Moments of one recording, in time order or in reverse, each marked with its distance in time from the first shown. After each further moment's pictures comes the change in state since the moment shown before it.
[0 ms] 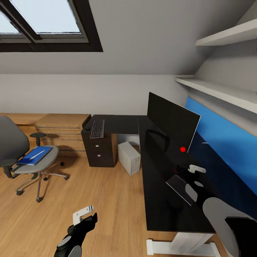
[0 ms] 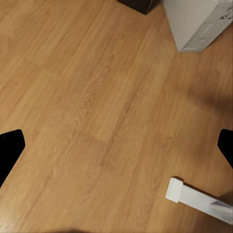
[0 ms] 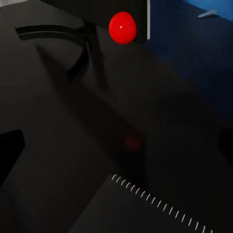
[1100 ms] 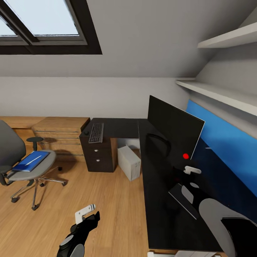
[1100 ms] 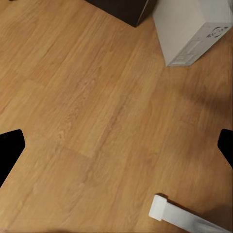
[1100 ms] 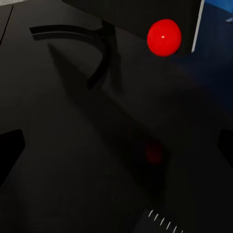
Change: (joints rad) left arm 0.000 -0.035 0.011 -0.010 0.001 -0.002 0.002; right arm 0.006 0.033 0.011 0.015 0.030 -0.001 -0.005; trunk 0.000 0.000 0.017
